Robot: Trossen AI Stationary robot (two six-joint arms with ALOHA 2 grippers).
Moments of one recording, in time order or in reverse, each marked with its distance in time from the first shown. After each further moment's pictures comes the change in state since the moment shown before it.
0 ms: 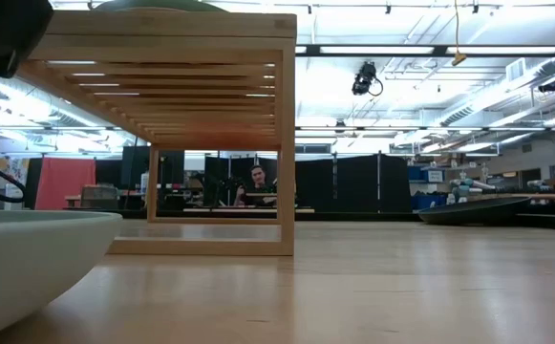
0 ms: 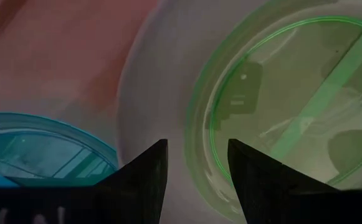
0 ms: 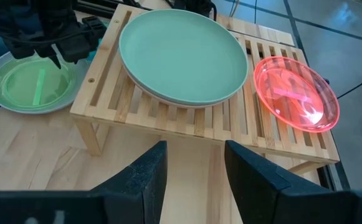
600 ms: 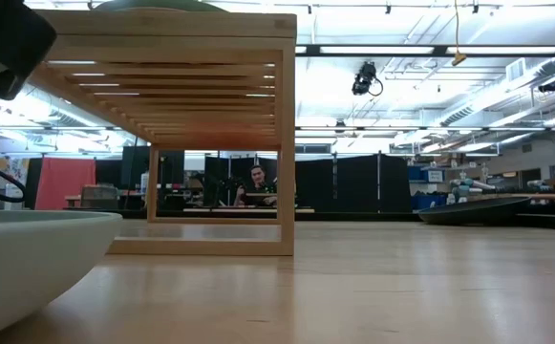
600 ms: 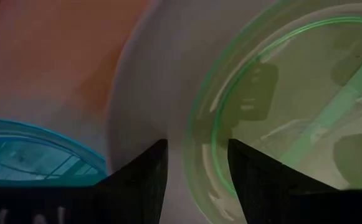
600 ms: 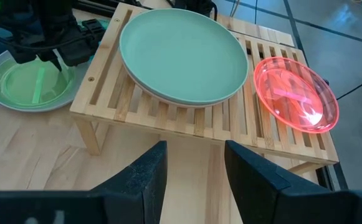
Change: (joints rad) left arm 0.003 0.034 0.000 0.021 0.017 -0.011; right arm 0.000 0.000 0.000 -0.002 0.000 -0.010
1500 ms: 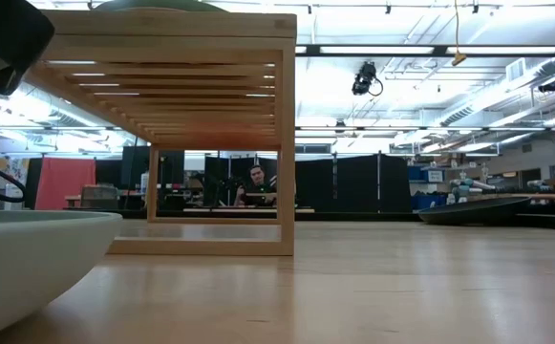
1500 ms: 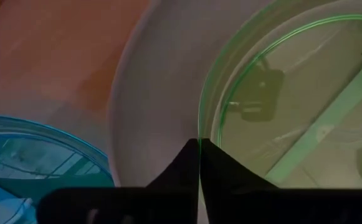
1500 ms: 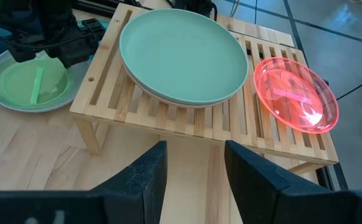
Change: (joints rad) left arm 0.000 -0.005 0.000 -0.004 -0.002 -0.001; right arm 0.000 0.000 0.000 0.001 0.000 0.000
